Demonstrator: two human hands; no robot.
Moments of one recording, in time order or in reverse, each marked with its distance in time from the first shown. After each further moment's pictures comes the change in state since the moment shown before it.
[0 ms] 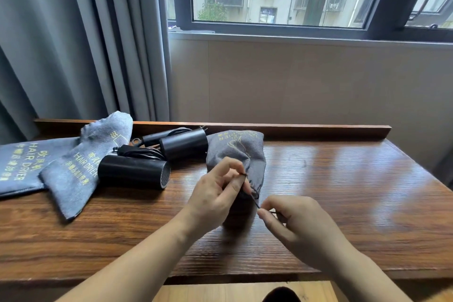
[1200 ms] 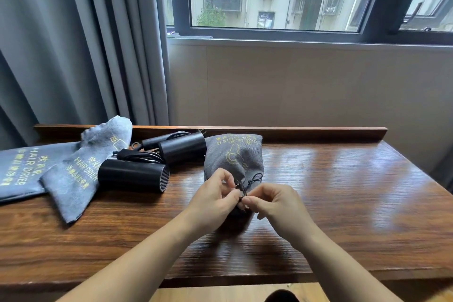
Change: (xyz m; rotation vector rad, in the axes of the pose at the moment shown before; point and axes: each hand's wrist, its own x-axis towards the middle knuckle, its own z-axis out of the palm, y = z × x) left_hand 0.001 -0.012 0.000 0.115 -0.059 -0.280; right_hand 0.034 0.000 0.029 0.680 0.041 0.337
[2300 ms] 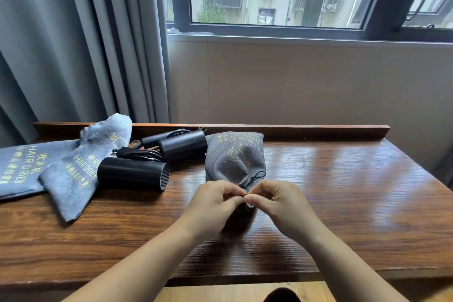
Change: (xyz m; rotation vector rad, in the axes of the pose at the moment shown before) left_hand -0.004 -0.001 0.001 0.230 0.076 0.000; right_hand 0.005 -0.003 -0.007 -0.274 0.002 -0.113
